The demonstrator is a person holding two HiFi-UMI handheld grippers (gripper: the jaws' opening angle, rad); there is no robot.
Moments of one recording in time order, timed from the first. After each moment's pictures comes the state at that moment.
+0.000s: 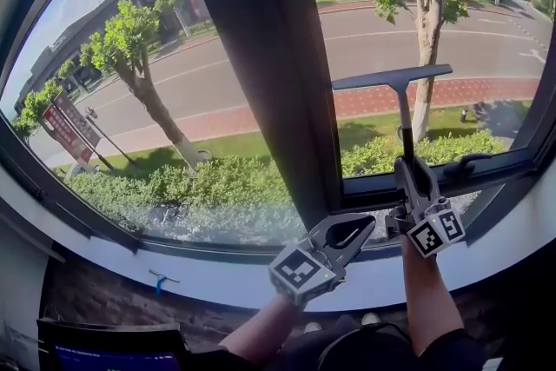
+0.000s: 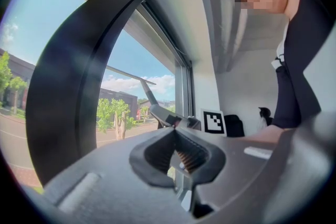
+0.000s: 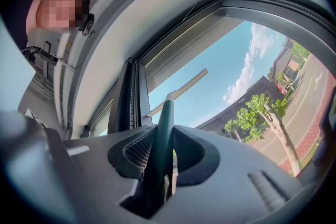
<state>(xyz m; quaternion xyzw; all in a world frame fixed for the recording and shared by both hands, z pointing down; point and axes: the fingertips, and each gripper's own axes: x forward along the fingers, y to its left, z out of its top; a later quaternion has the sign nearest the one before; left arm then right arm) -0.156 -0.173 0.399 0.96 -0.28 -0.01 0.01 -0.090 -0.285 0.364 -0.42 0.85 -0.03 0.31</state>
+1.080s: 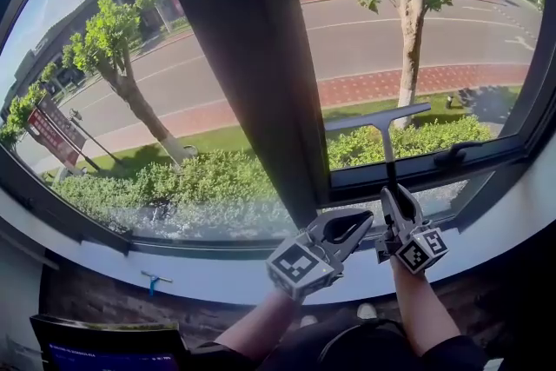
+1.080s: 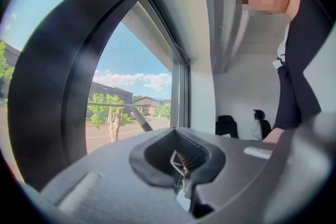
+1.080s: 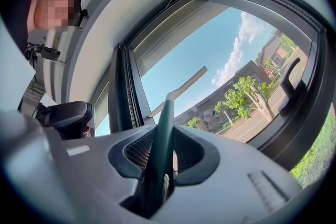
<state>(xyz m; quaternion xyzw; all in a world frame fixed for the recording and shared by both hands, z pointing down) -0.140 -0.178 0.408 0.97 -0.25 -0.02 0.03 -0.089 -0.263 0.470 -0.44 0.85 -0.12 0.25</state>
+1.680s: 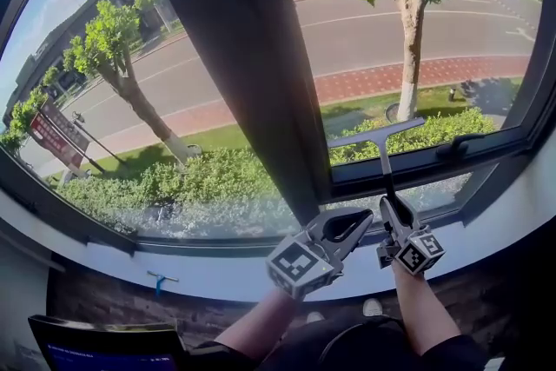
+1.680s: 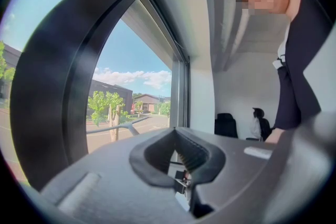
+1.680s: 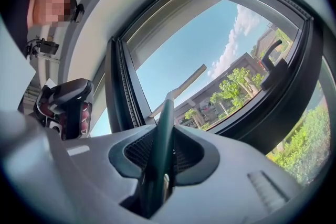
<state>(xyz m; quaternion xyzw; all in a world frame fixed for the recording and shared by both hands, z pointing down) -0.147 -0.176 0.417 0.97 -0.26 0.00 0.03 -0.091 -0.254 0.531 -0.45 0.85 -0.17 0.22</state>
